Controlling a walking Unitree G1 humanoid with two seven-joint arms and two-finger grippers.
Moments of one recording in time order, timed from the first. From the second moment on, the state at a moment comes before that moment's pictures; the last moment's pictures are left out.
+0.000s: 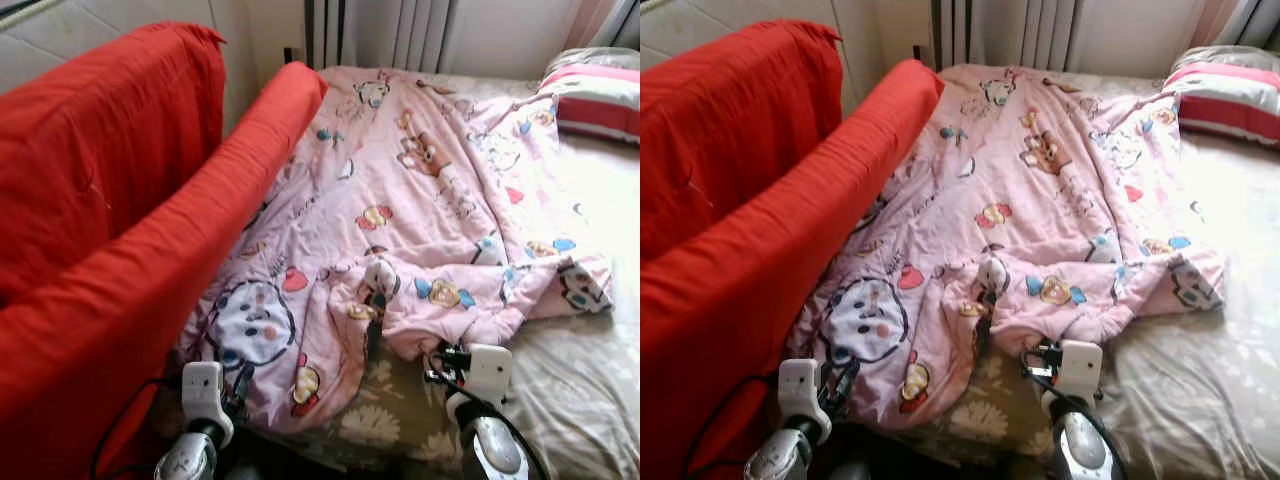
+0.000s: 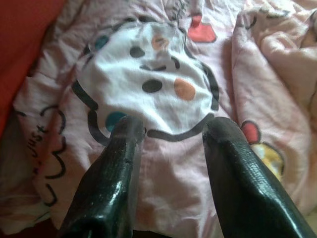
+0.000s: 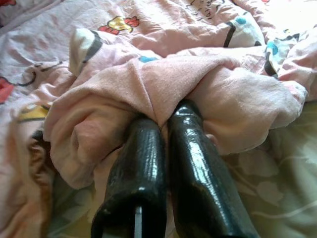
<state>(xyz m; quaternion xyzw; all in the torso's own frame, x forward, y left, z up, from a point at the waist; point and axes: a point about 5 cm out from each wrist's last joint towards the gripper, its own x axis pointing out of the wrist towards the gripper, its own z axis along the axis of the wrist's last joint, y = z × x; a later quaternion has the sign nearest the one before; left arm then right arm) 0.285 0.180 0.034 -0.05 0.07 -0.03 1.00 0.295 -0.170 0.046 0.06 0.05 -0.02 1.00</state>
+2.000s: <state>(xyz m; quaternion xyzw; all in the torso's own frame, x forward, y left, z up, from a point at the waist) 0.286 0.176 0.036 -0.06 0.06 -0.03 1.00 0.295 -0.173 0.044 0.05 0.06 -0.02 1.00</state>
